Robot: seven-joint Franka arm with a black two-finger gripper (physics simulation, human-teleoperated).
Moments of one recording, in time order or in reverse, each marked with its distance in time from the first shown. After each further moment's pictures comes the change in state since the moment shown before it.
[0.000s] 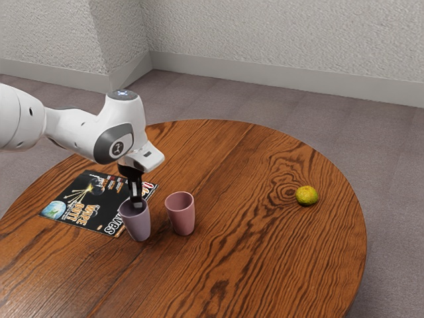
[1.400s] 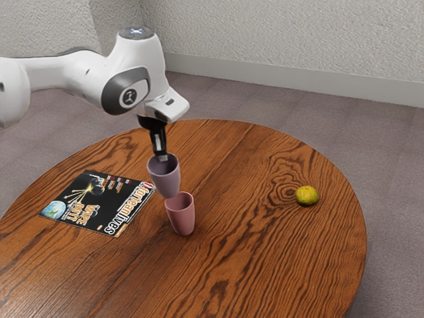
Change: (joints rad) arm -0.157 -0.122 0.000 0.212 0.010 -0.204 -0.104
